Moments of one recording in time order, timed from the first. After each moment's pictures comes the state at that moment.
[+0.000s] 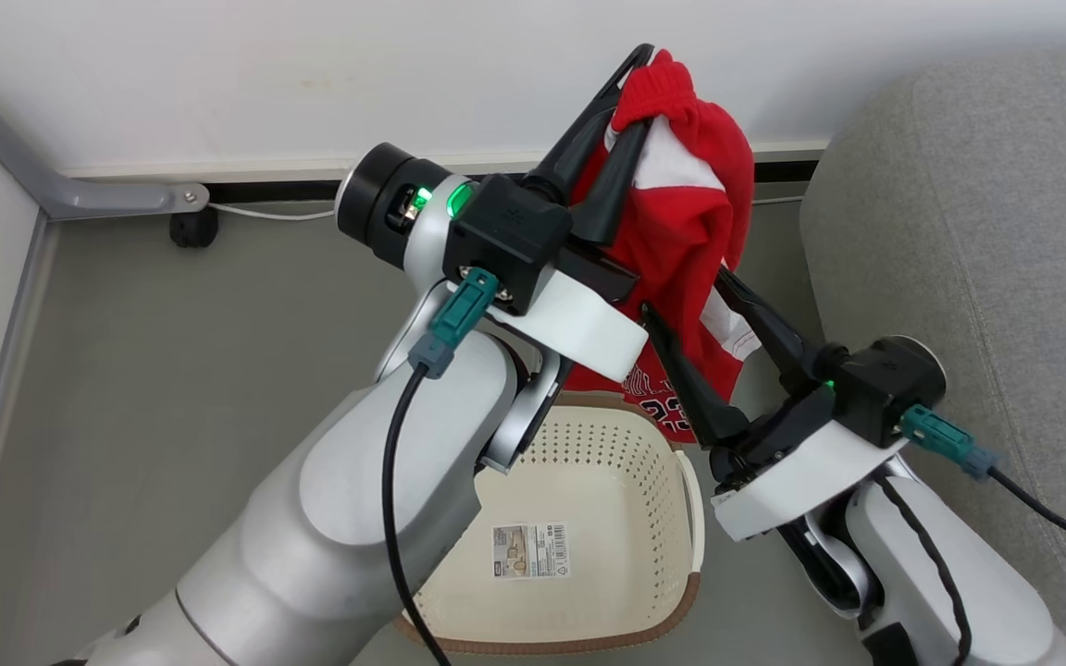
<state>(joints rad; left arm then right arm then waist) -0.83 0.04 -0.74 0.27 -0.41 0.21 -0.26 -0.46 -0.19 0.55 0.20 0.42 0.13 -0.26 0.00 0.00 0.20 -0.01</state>
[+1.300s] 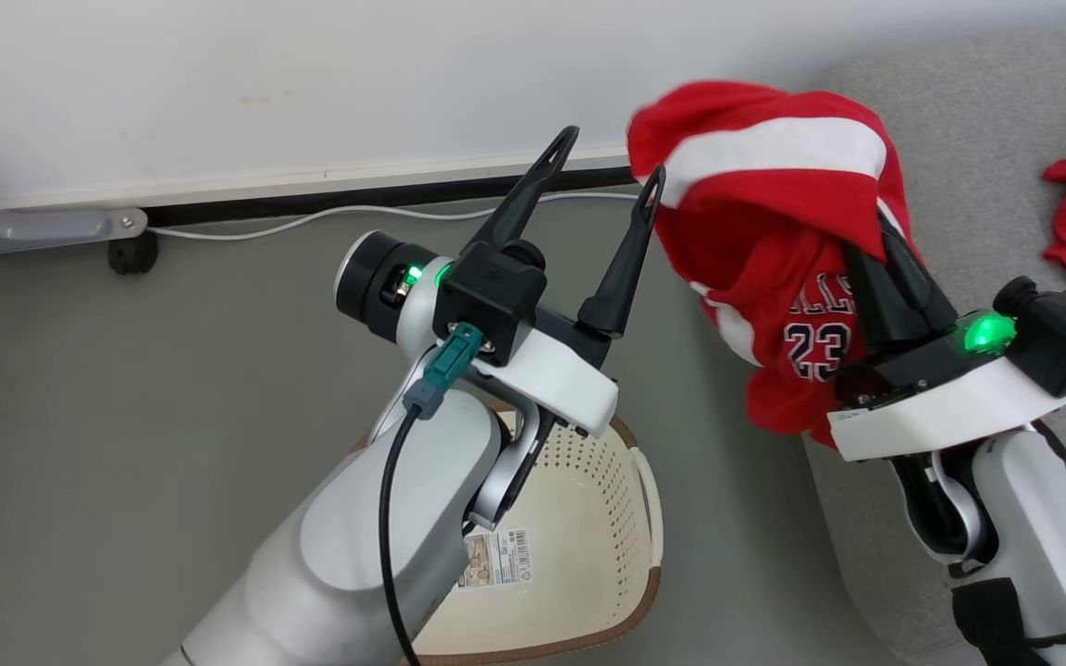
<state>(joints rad) -0.72 0.04 -0.75 0.31 -0.43 0.21 -0.26 -0.45 -0.21 0.32 0.14 0.43 0.13 -0.26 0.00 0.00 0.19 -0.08</state>
